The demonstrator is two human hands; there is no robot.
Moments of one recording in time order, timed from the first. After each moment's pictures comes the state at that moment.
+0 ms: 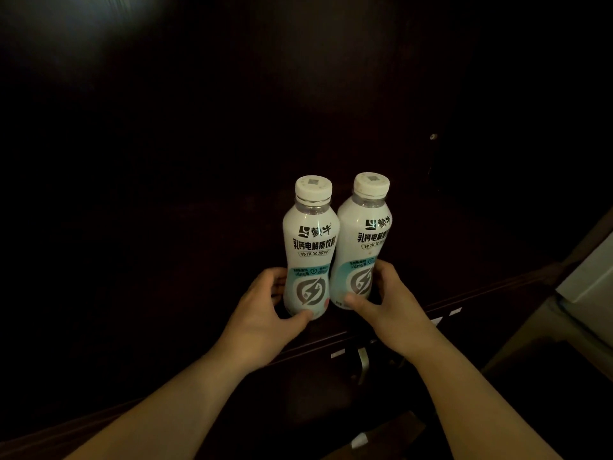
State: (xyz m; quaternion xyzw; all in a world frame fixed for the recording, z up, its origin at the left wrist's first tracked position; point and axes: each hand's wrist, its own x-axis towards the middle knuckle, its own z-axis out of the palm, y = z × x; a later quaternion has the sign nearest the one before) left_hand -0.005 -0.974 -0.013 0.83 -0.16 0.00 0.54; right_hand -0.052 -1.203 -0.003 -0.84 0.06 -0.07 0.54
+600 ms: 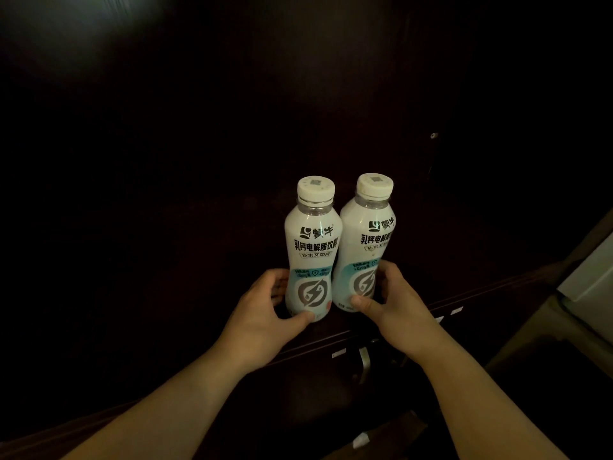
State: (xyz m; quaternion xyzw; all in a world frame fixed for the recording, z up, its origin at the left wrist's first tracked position) left_hand -0.004 -0.971 -0.015 0.82 -0.18 0.00 0.55; right_hand -0.049 -1.210 -0.007 -0.84 0.07 -0.07 0.53
